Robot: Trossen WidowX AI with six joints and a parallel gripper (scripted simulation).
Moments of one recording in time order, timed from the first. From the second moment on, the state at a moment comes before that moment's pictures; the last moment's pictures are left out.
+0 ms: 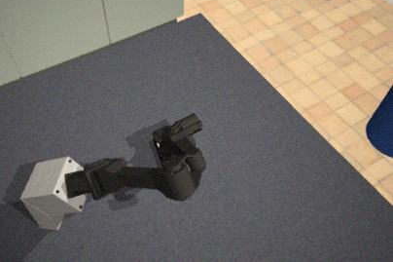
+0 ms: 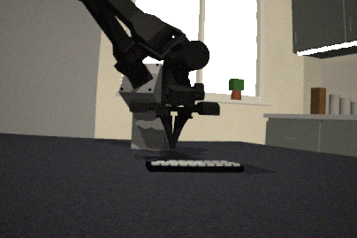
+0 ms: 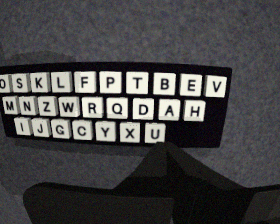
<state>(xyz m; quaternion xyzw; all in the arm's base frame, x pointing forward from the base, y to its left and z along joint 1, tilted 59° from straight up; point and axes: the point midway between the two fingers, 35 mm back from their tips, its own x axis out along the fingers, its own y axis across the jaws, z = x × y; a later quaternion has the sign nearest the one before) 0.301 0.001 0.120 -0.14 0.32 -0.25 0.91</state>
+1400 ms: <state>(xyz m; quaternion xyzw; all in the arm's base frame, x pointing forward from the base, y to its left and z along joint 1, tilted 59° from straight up) 0.325 0.021 0.130 -0.14 0.32 -0.25 0.90</state>
